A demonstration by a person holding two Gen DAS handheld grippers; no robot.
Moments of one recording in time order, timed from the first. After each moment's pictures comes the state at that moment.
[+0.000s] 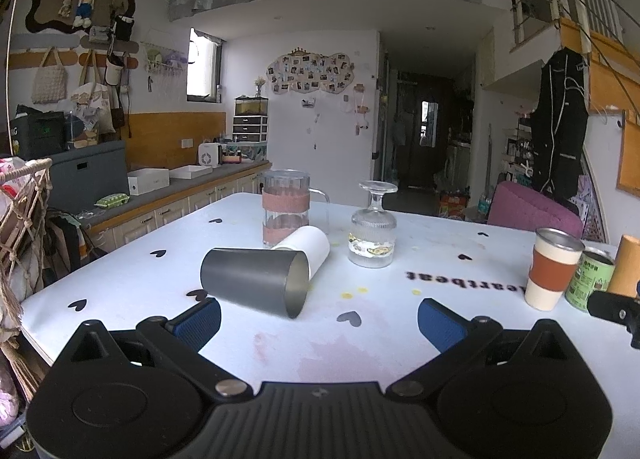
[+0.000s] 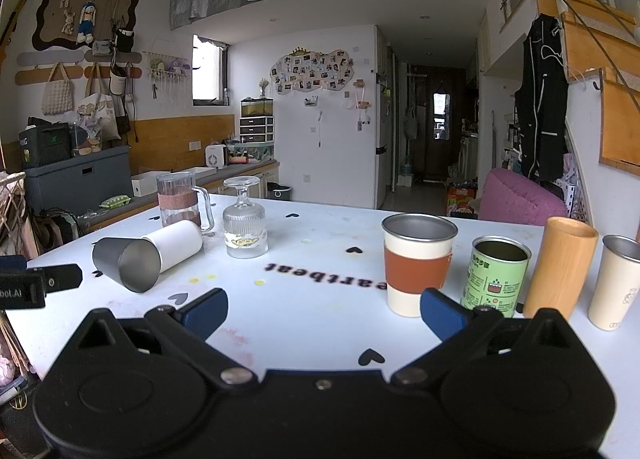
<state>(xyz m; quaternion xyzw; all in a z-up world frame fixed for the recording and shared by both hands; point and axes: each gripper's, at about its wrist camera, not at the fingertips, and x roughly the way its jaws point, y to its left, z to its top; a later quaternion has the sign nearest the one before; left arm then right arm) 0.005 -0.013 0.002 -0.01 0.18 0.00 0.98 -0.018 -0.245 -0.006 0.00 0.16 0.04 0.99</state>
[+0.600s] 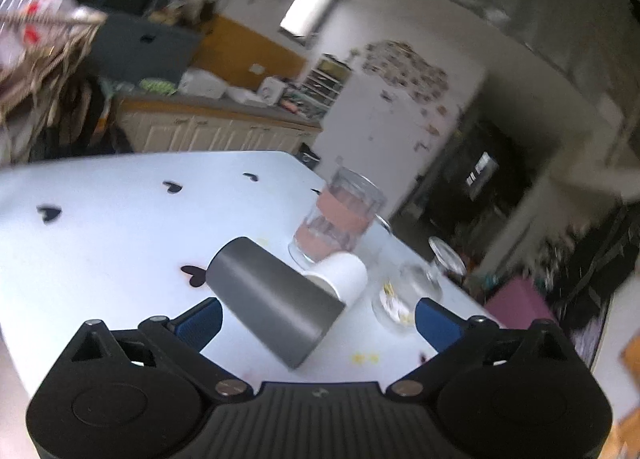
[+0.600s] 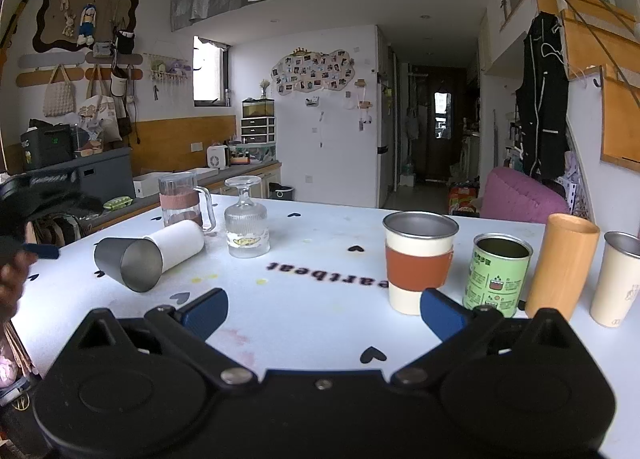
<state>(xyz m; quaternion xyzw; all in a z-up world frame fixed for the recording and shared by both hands) 0.104 0.082 0.003 -0.29 0.21 0.06 0.93 -0.019 -0.248 -0.008 0.00 0.16 0.04 0.99</state>
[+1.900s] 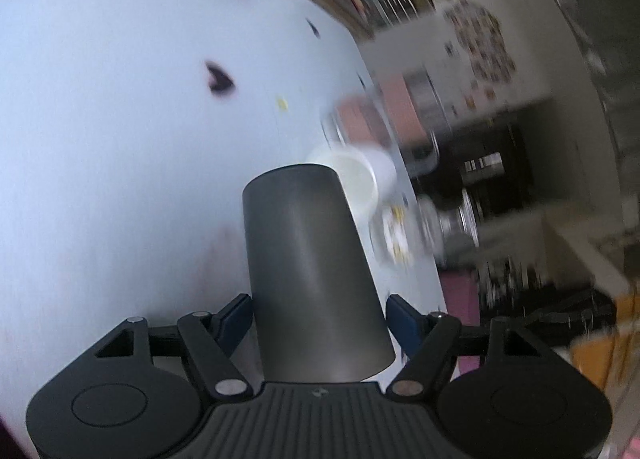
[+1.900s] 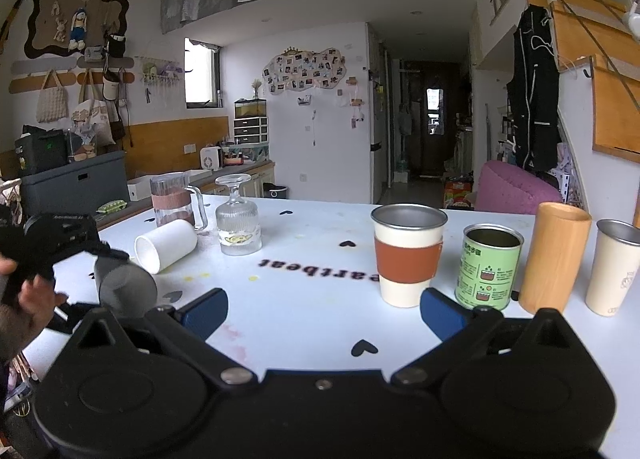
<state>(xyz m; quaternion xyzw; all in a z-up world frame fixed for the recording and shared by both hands) 0.108 0.093 -0.067 -0.51 0.34 -0.02 0.79 -0.018 -0.257 -0.017 0.02 0.16 0.03 0.99</state>
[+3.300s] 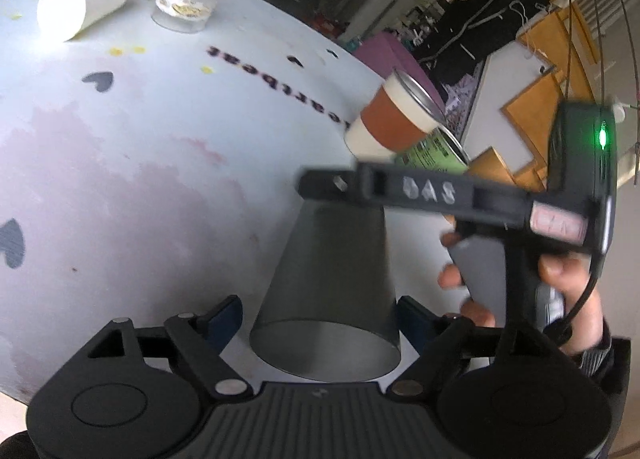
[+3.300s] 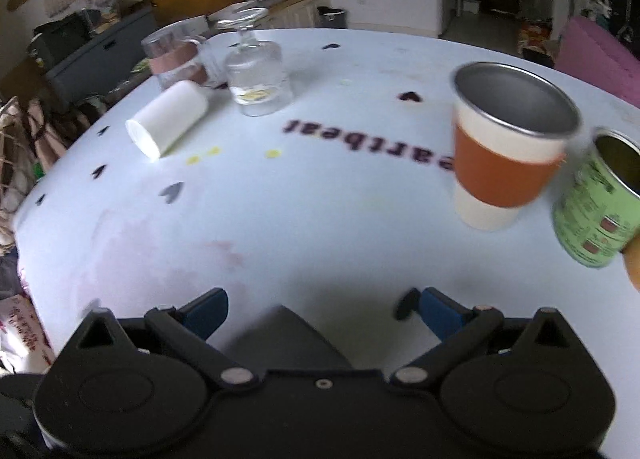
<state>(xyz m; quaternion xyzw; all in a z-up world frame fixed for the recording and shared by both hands) 0.063 -0.082 -0.059 -0.21 0.46 -0.25 0.82 0.123 -0.259 -0.037 0.02 0.44 0.14 0.89</state>
